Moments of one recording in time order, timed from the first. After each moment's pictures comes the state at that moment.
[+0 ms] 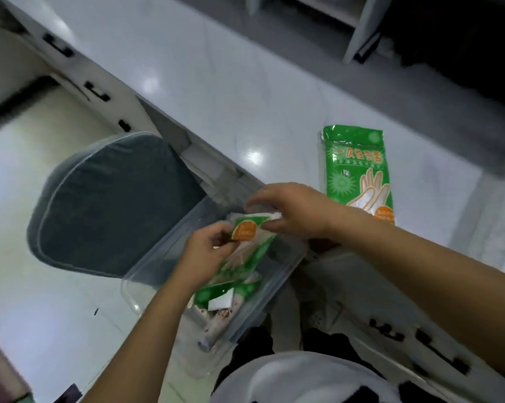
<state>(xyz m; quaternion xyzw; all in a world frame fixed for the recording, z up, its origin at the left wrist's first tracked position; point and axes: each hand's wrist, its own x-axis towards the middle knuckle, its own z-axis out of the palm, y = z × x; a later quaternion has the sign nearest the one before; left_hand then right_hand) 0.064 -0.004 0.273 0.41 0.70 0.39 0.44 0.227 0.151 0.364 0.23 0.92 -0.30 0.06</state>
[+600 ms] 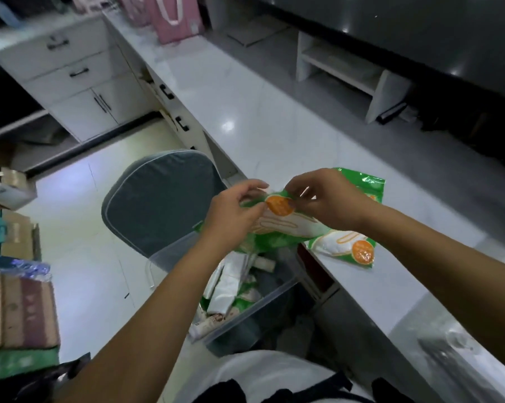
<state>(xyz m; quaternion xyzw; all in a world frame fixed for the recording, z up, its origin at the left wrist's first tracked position) 0.175 0.033 0.409 0.41 0.76 0.47 0.19 0.321 0.183 0.444 0.18 0.91 -0.36 -0.10</state>
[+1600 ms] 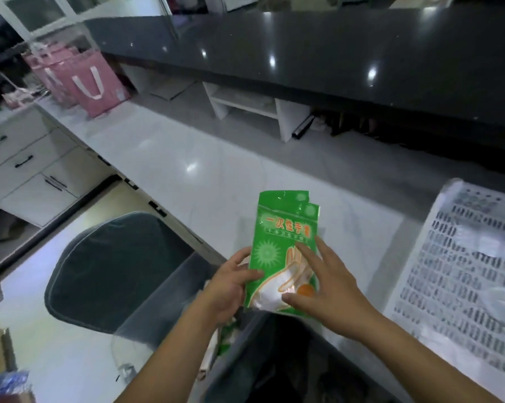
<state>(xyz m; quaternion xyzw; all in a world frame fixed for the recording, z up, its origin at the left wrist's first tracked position) 0.280 0.099 0.354 0.15 0.59 0.52 0.60 0.484 0.160 0.352 0.44 0.79 -0.42 -0.10</state>
